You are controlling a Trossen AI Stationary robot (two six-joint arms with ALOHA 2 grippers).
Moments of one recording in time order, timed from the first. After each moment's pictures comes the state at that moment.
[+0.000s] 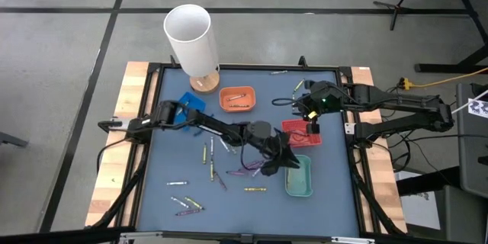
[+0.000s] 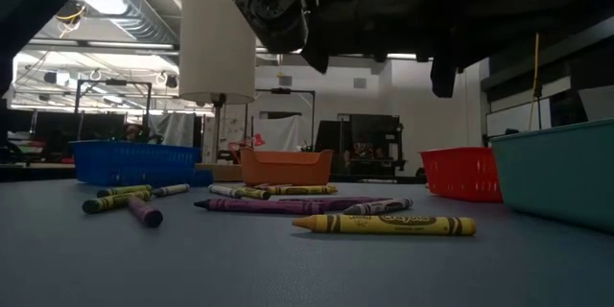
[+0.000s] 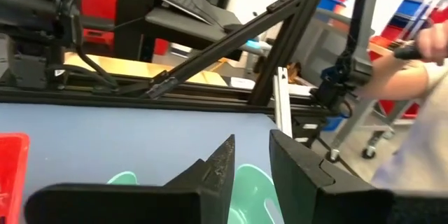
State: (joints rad) left arm -0.06 2.28 1.52 0.67 0.42 -0.31; right arm -0.13 1.06 1.01 -0.76 0.06 -0.28
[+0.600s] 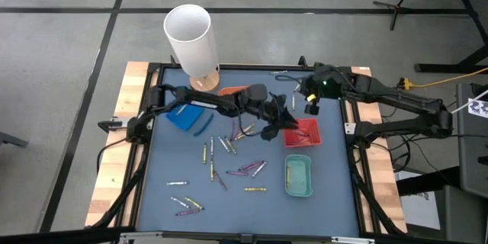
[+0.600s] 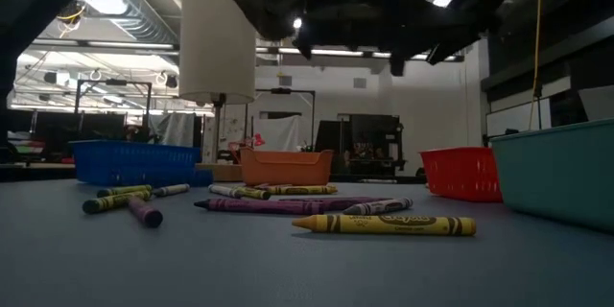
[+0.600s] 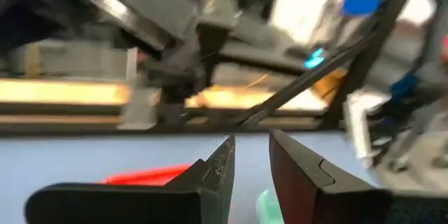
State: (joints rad) left arm 0.16 2.12 1.52 0.46 0.46 -0.14; right arm -0.38 1.06 1.01 -0.74 0.19 -0.43
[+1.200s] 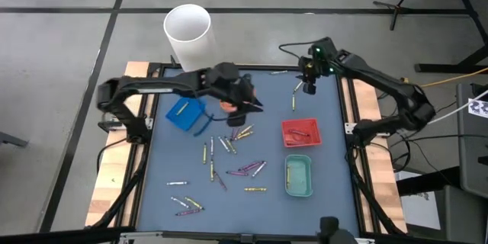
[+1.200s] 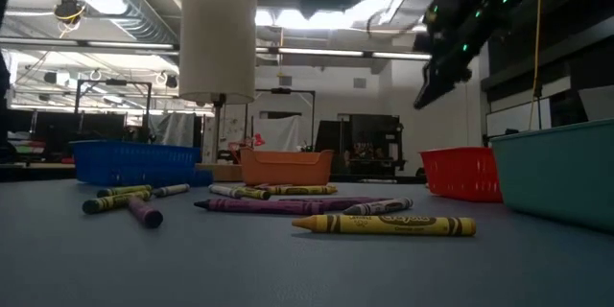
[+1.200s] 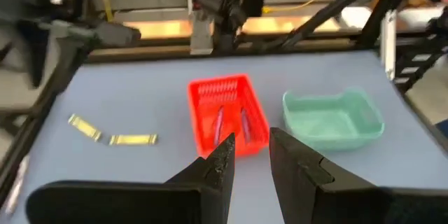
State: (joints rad) left arm 0.21 1.60 1.36 -0.25 0.29 0.11; right arm -0.85 1.35 1.01 -0.57 -0.25 -0.73
